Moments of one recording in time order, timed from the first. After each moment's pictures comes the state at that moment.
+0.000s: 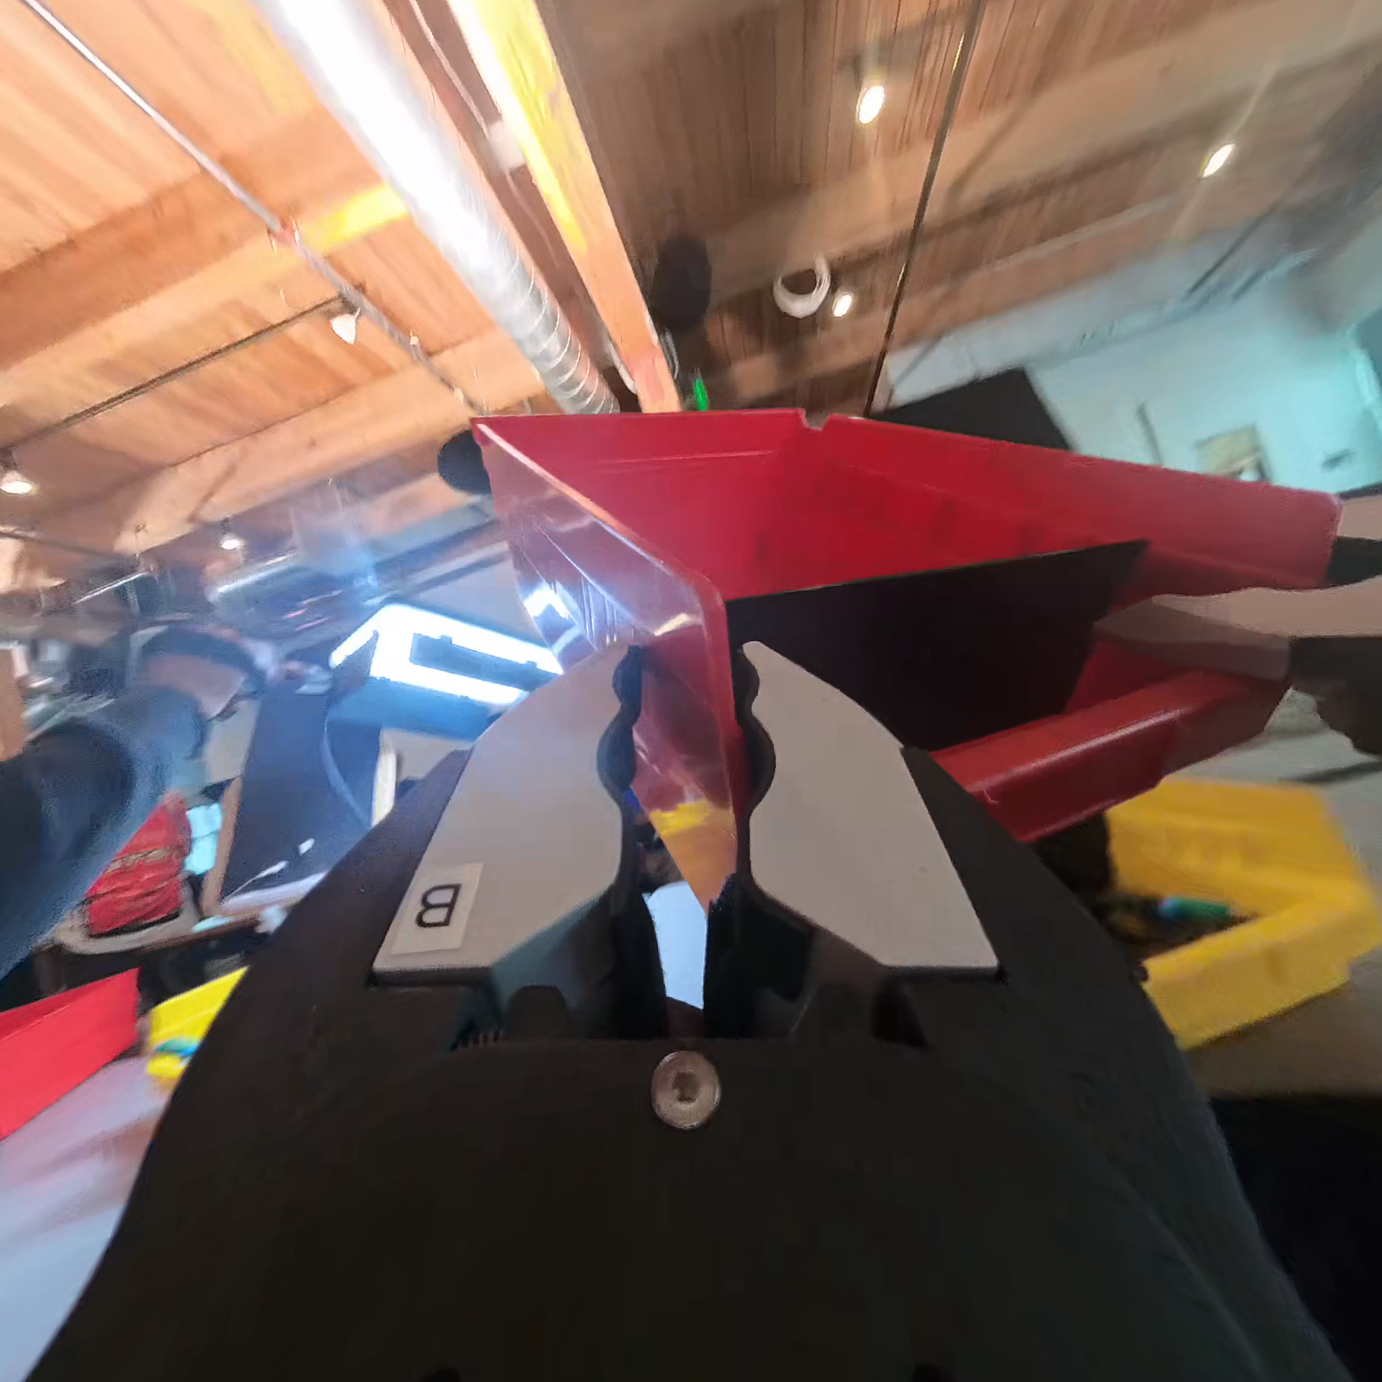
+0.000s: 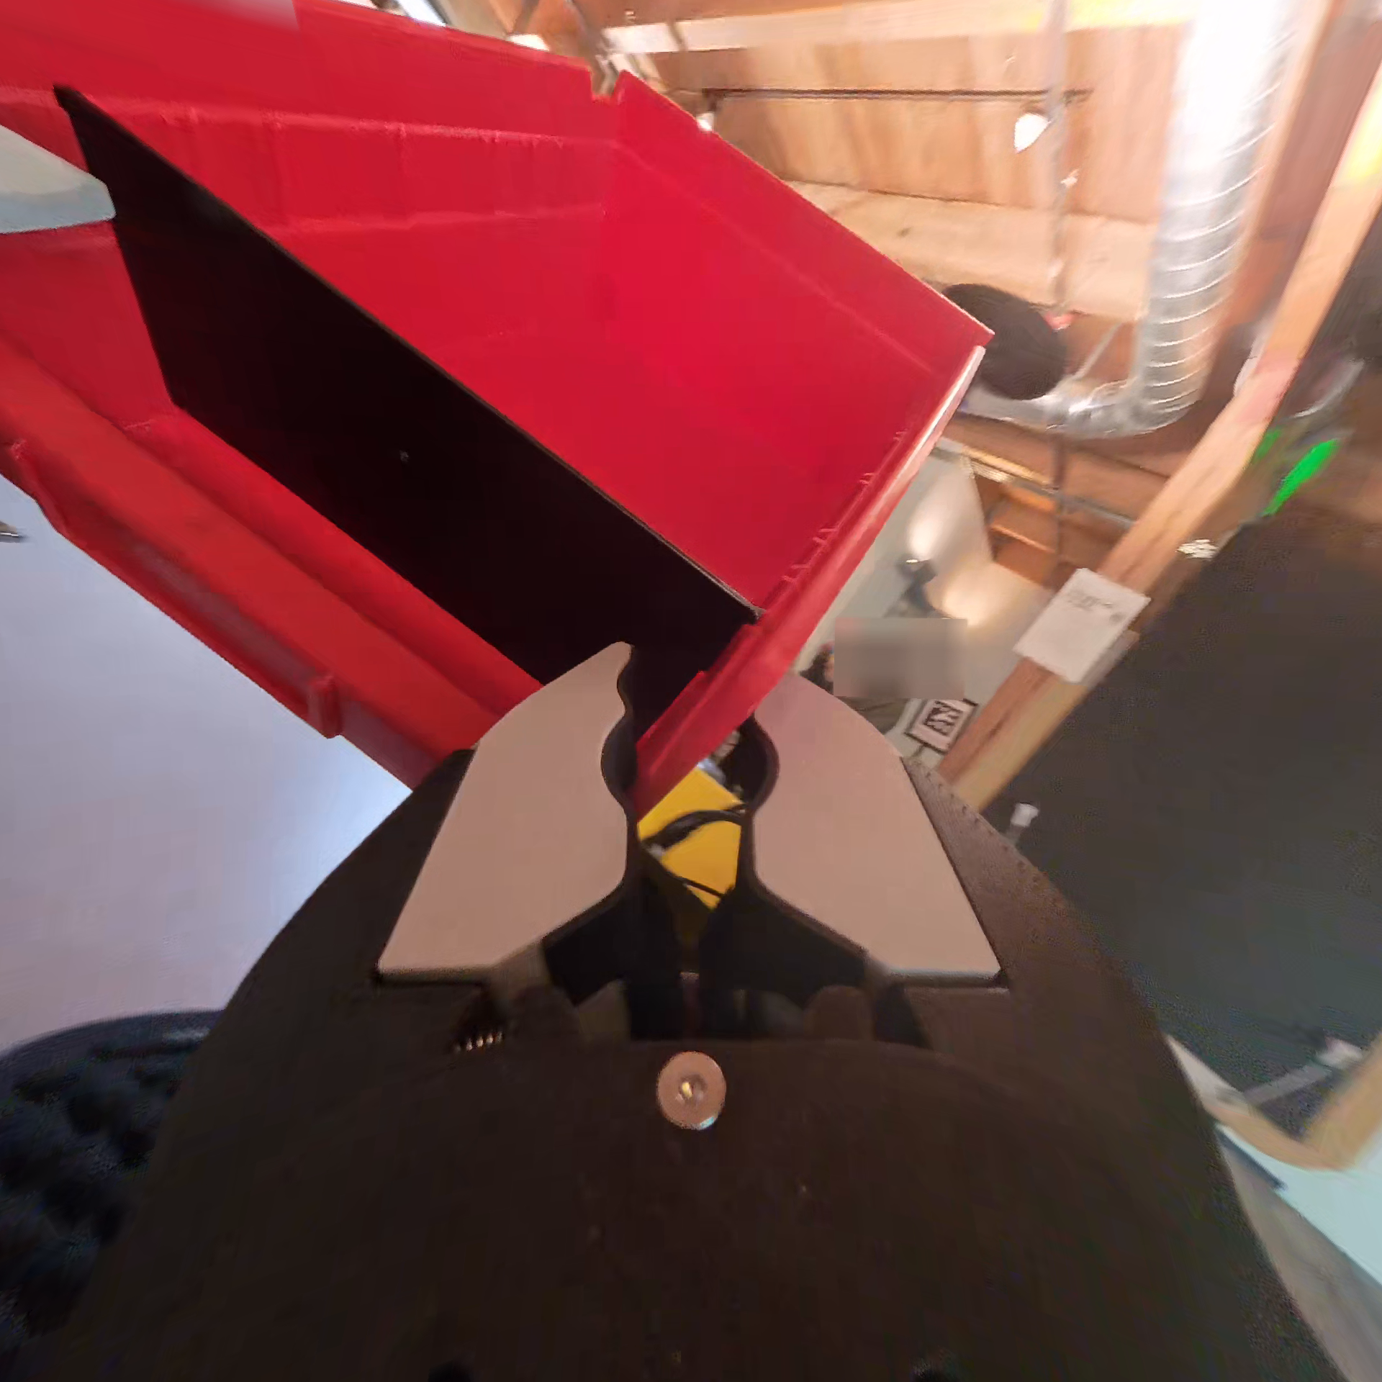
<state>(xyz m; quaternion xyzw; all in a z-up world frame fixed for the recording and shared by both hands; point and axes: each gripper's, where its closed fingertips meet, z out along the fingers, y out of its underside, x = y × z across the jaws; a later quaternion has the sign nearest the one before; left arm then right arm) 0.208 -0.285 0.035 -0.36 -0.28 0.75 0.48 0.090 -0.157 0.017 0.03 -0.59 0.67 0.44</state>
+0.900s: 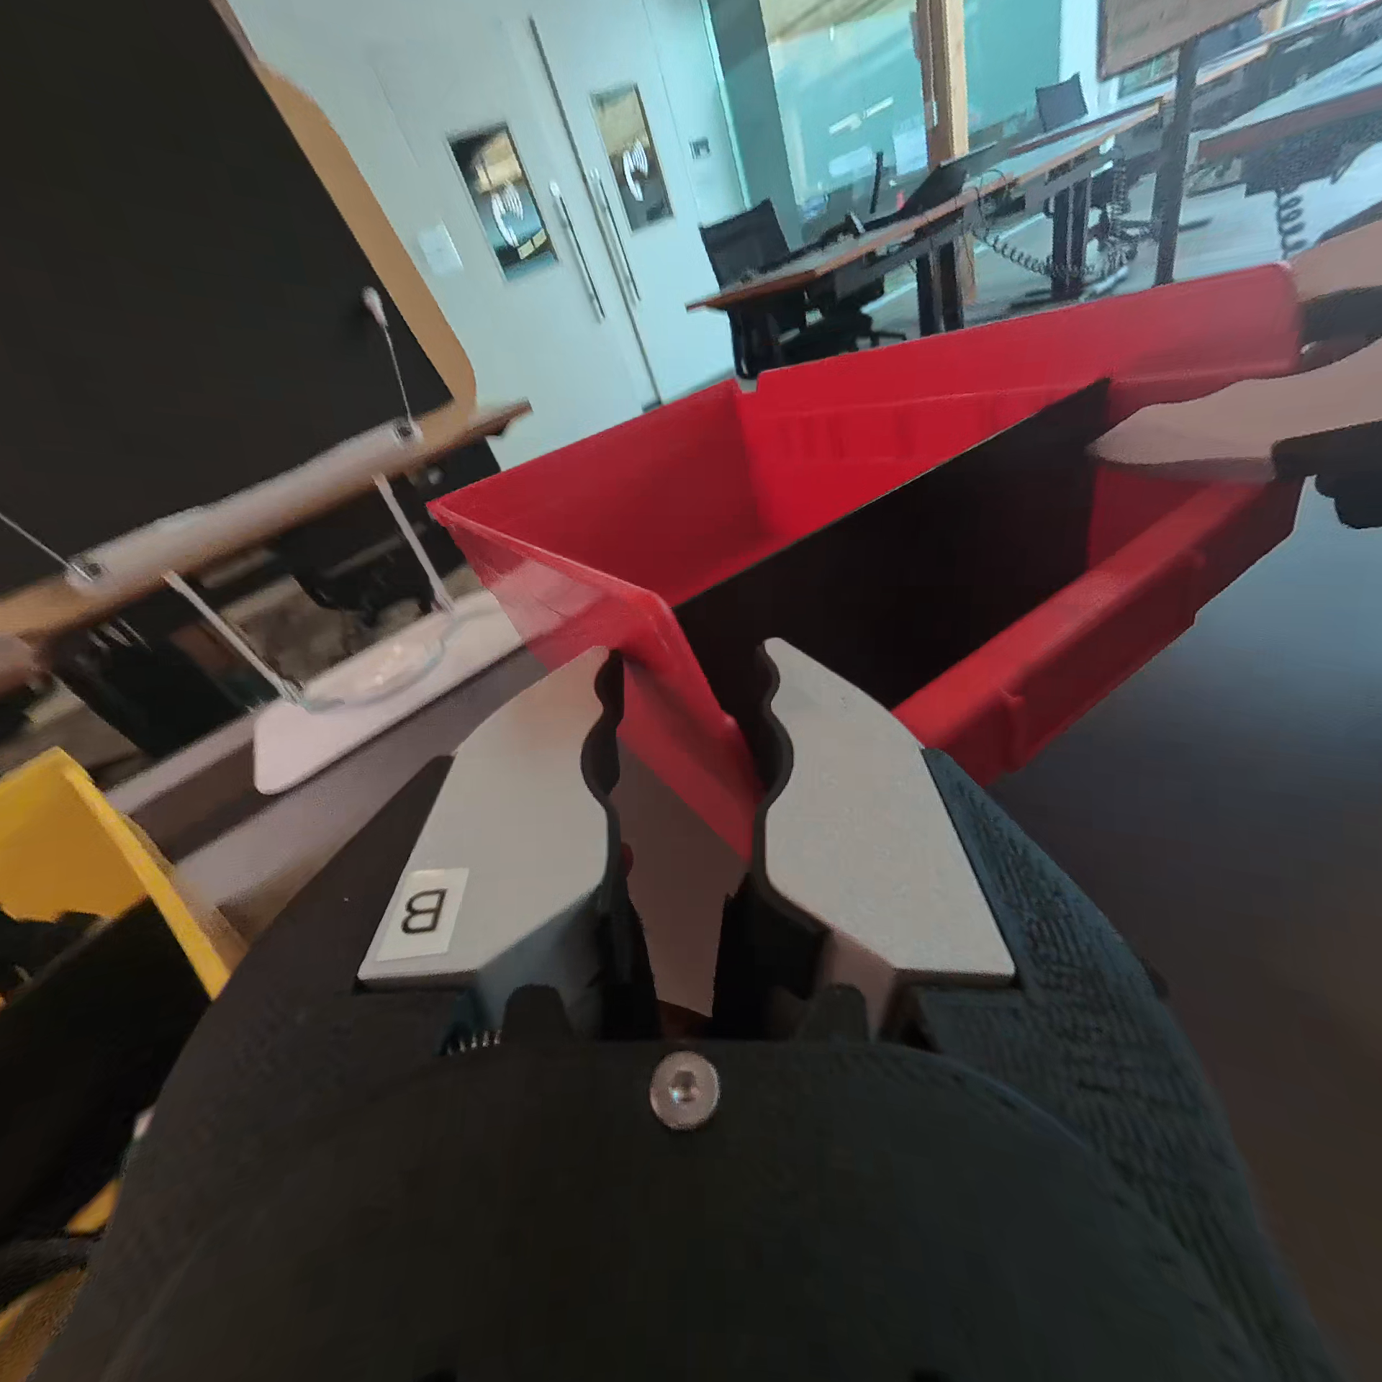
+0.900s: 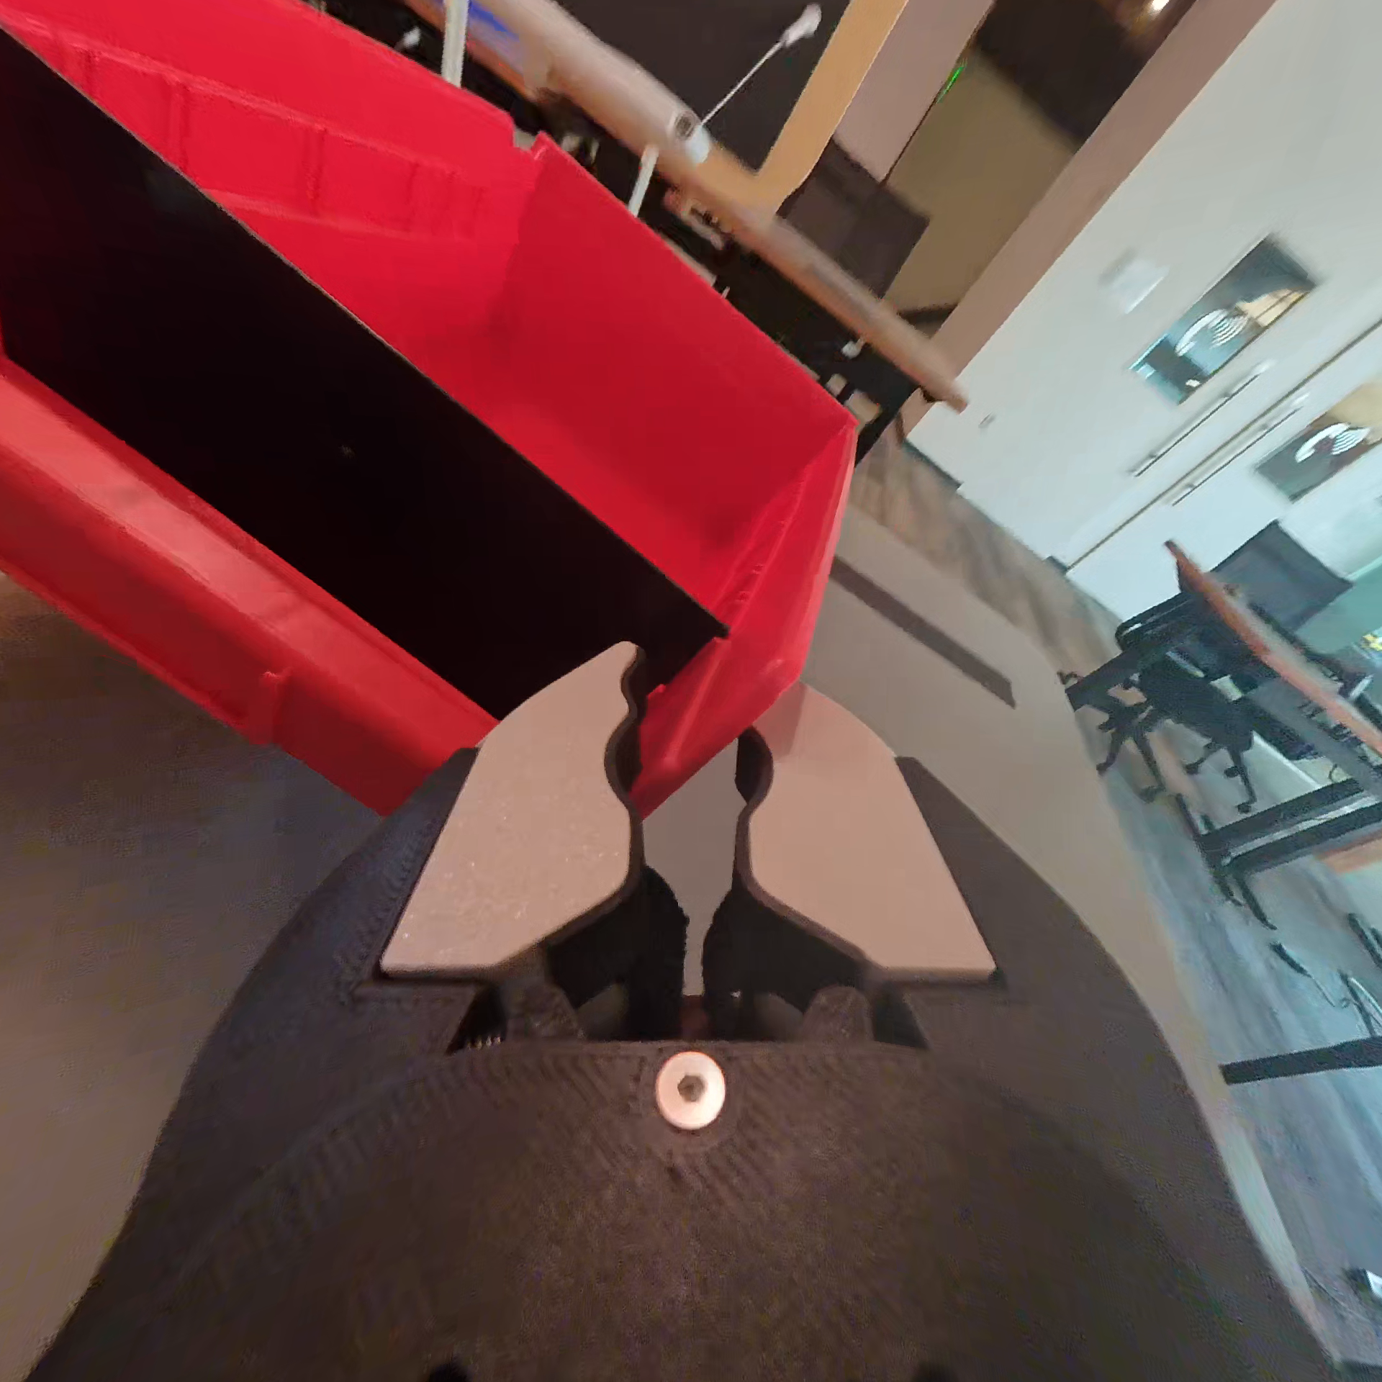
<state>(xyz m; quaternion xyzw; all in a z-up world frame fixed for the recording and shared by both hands) -0.065 0.067 -0.099 -0.68 -0.26 0.44 0.53 -0.080 0.244 -0.116 -0.28 -0.72 0.39 0.50</state>
